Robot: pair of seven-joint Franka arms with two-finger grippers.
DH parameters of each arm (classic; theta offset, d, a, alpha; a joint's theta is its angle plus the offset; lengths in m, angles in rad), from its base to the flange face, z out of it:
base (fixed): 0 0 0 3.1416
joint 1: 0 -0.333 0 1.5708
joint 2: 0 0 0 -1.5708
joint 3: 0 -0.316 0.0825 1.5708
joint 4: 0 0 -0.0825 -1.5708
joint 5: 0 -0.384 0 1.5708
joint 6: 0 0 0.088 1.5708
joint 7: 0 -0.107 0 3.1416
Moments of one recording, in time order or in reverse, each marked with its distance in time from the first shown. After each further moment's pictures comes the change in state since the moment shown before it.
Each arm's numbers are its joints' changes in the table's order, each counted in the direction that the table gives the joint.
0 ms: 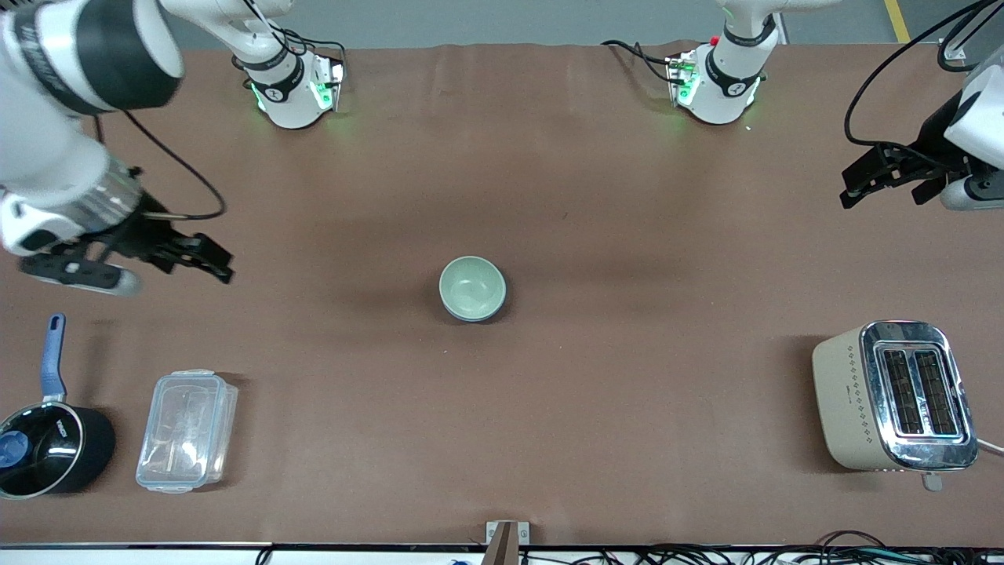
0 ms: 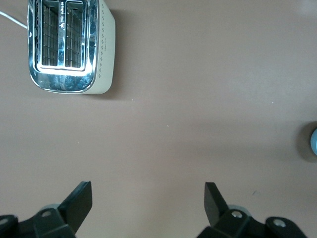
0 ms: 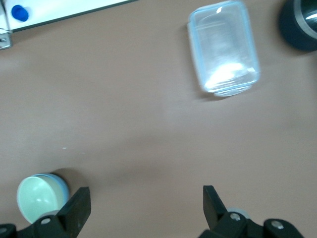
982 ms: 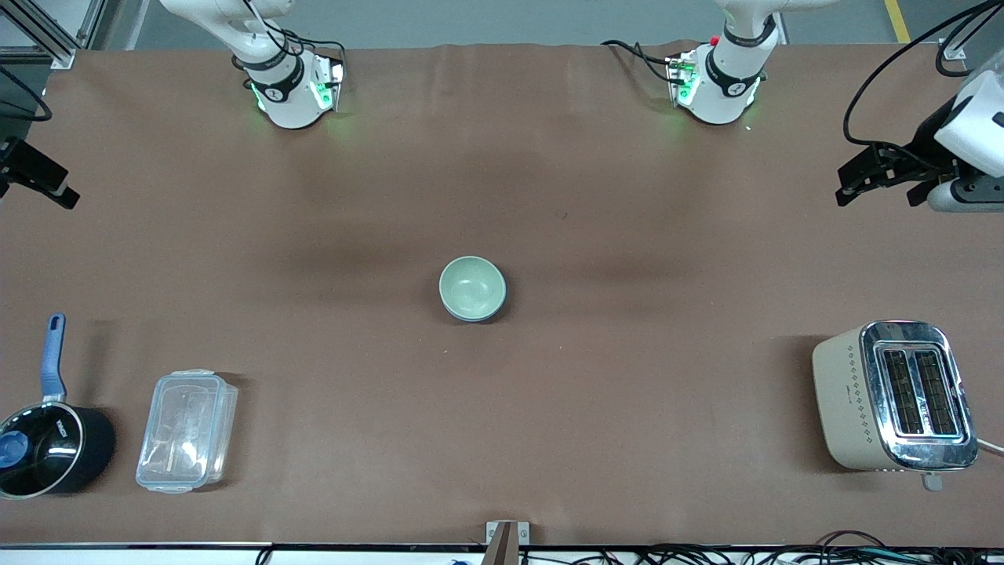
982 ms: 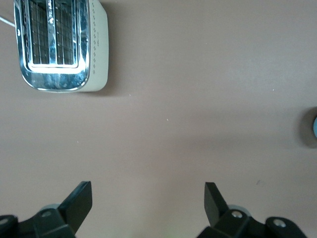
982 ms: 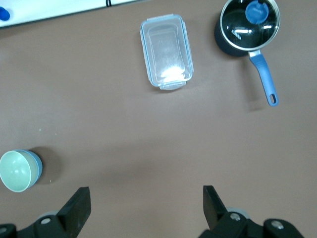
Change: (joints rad) left arm -0.029 0.003 0.040 0.017 0.008 0.014 -0.021; right arm 0.026 -0.067 0.141 -0.214 0.003 0.329 0.189
